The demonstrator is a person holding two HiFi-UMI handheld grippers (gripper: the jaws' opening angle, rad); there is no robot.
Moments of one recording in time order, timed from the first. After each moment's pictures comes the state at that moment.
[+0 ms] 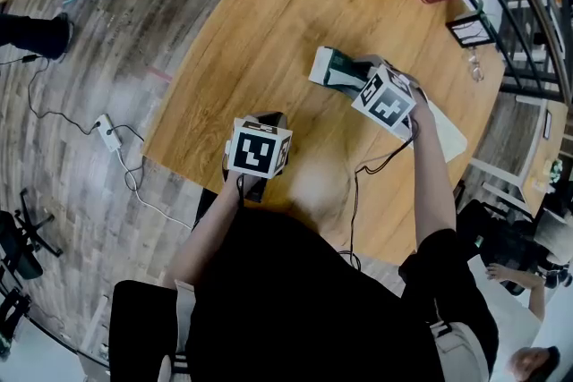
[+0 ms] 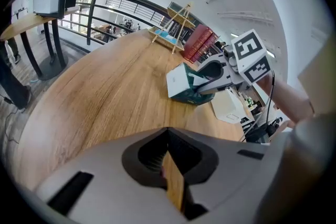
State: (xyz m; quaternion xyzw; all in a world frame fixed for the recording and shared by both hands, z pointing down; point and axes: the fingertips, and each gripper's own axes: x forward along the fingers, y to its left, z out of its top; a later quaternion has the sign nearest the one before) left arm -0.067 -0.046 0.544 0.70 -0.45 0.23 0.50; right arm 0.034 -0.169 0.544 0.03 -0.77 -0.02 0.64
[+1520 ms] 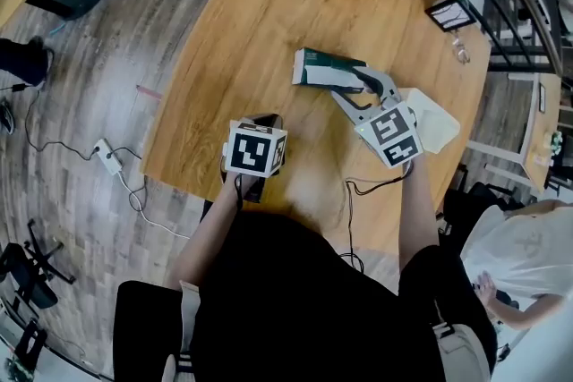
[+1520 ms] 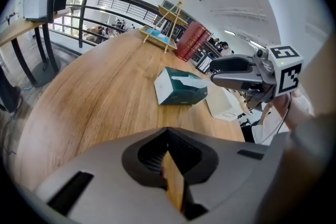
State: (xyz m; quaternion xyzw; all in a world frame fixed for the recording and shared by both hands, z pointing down) left arm -0.054 -0.053 0.541 0.72 -0.42 0.24 0.49; right arm 0.030 -0.149 0.466 0.22 -0.87 0.01 0.43
